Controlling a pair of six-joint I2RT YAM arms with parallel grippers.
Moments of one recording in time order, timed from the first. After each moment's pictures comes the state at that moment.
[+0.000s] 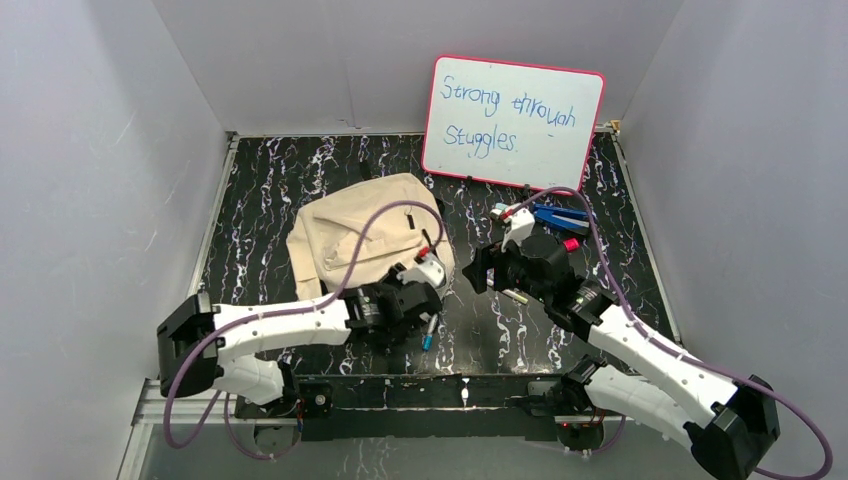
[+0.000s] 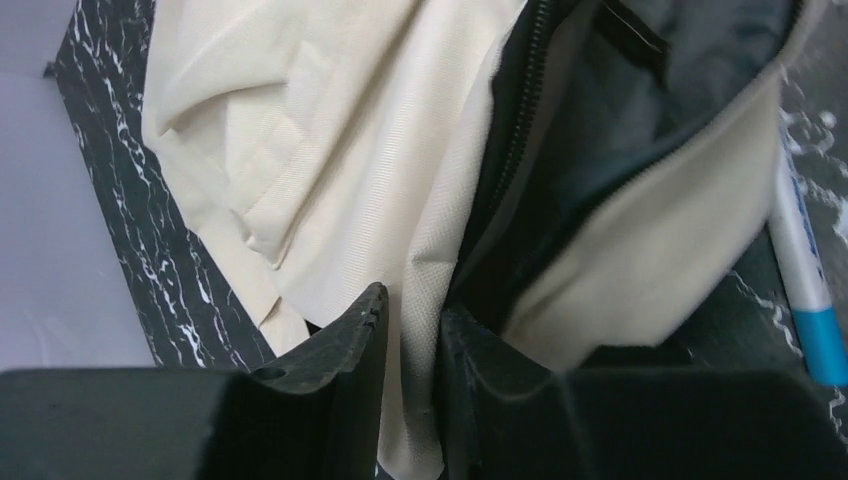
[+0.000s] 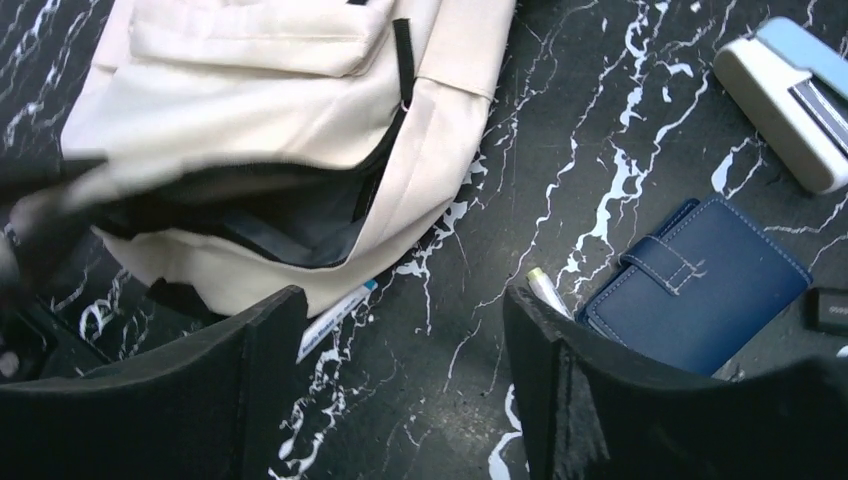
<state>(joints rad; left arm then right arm) -1.27 1.38 0.91 -0.65 -0.87 -0.19 0.74 0.88 0.63 -0.21 0.05 0.33</state>
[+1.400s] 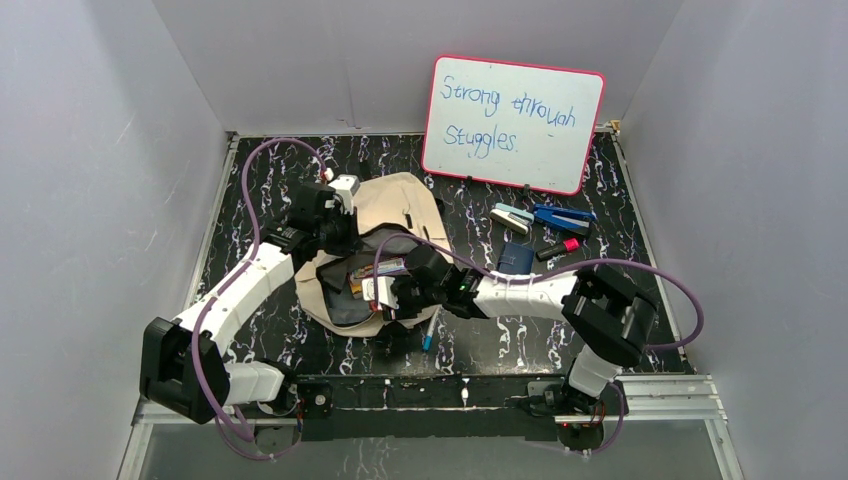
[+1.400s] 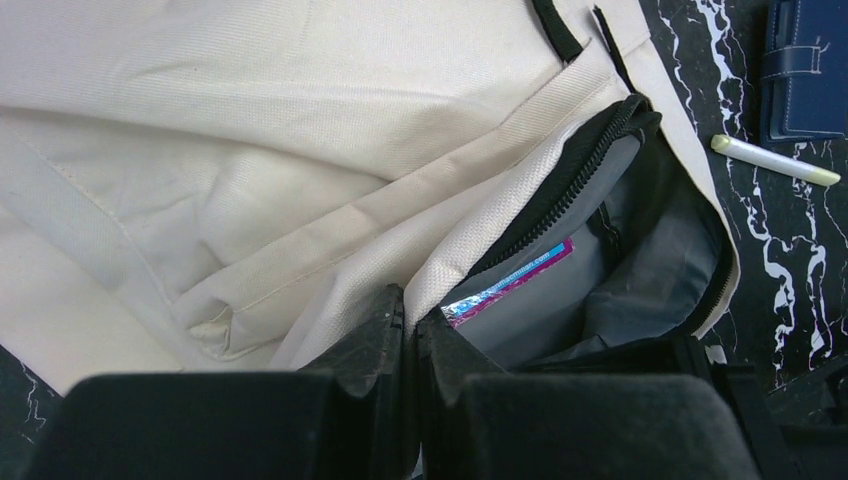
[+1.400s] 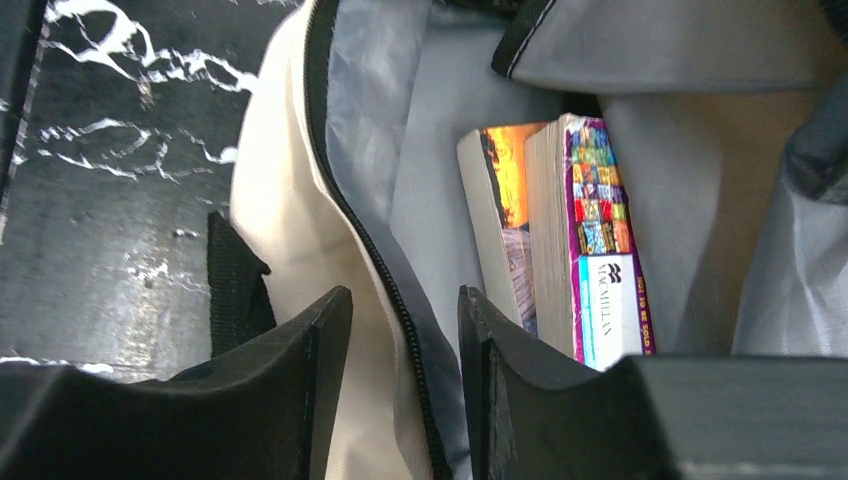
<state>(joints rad) -0.39 1.27 0.96 -0.49 0.13 -0.20 1.09 1.64 0.89 0.14 -0.37 -0.65</state>
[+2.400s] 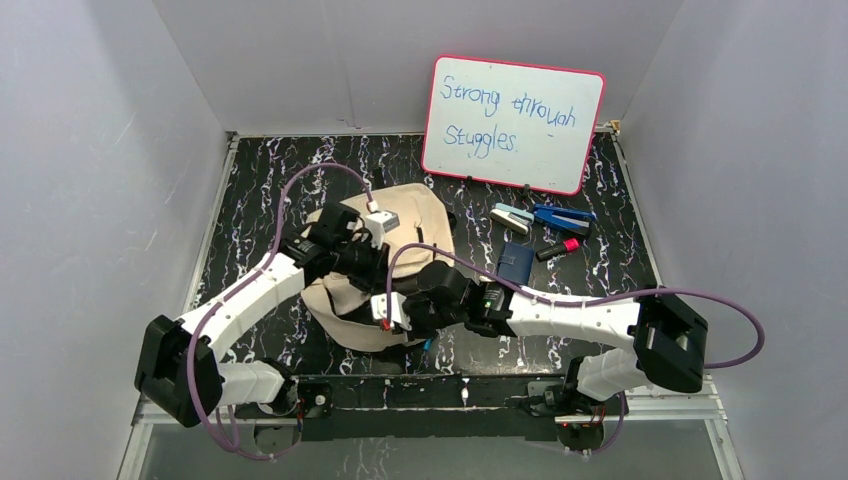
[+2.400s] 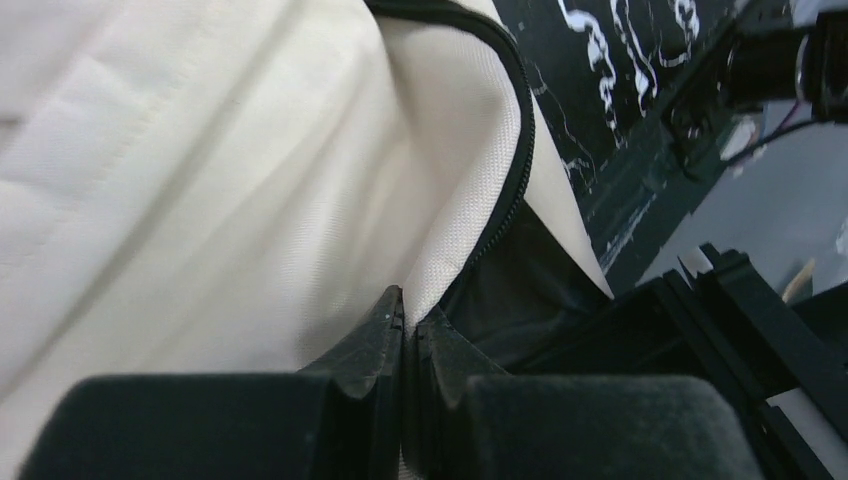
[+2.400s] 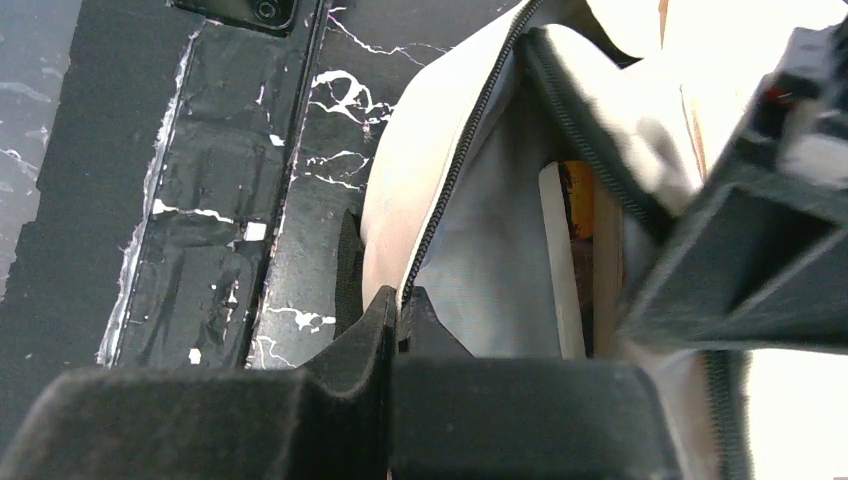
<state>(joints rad) -0.52 1.25 0.91 -0.58 0.52 -0.13 1.22 1.38 0.85 -0.09 -0.37 -0.49</state>
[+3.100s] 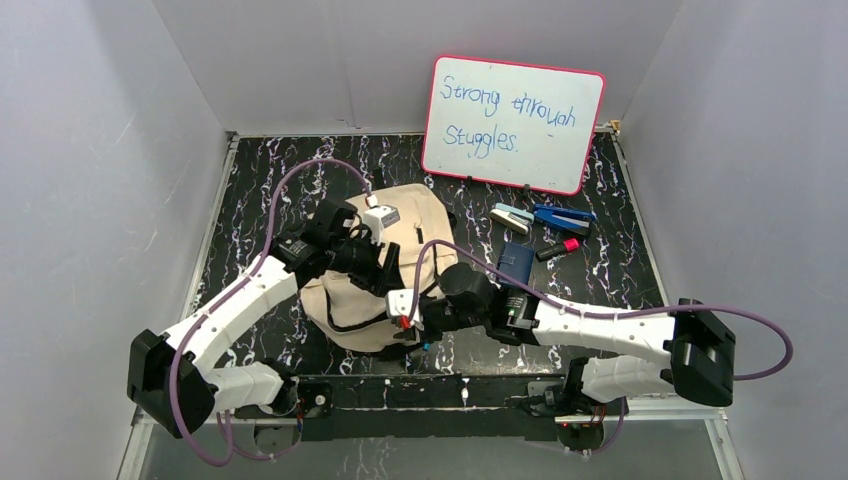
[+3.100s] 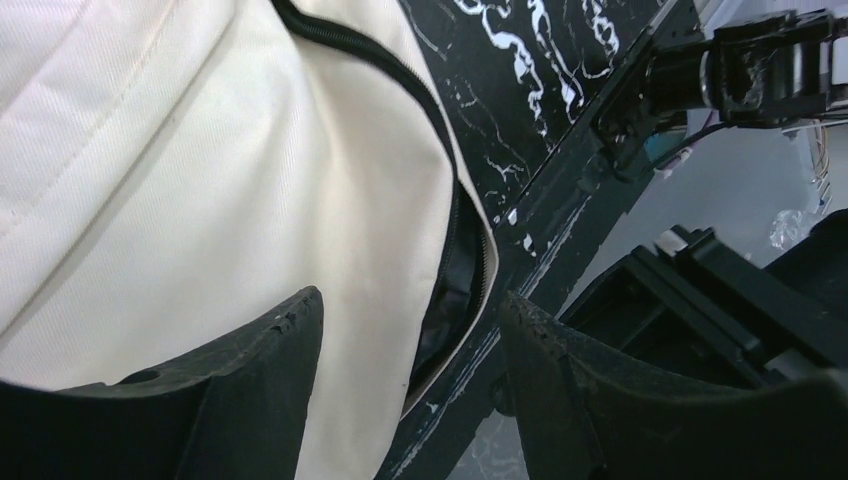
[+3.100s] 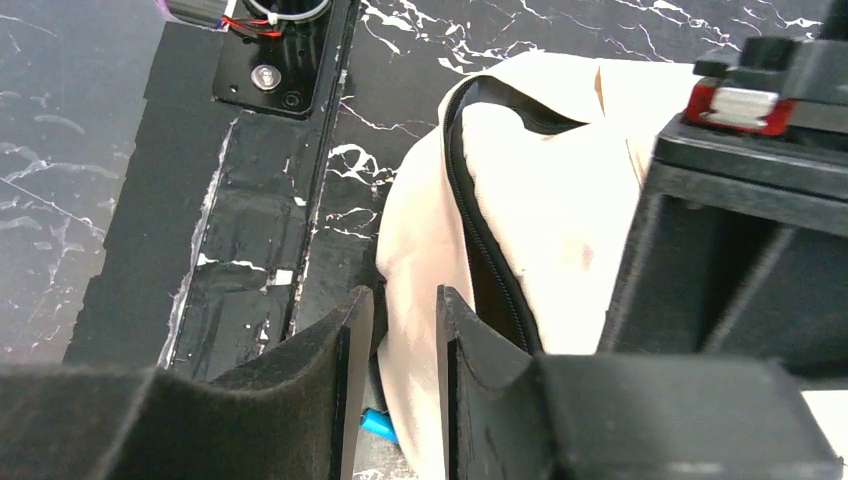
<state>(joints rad) -0.59 1.20 0.96 -0.67 0.55 -0.19 1.23 1.22 0.77 0.01 -0.38 -0.40</state>
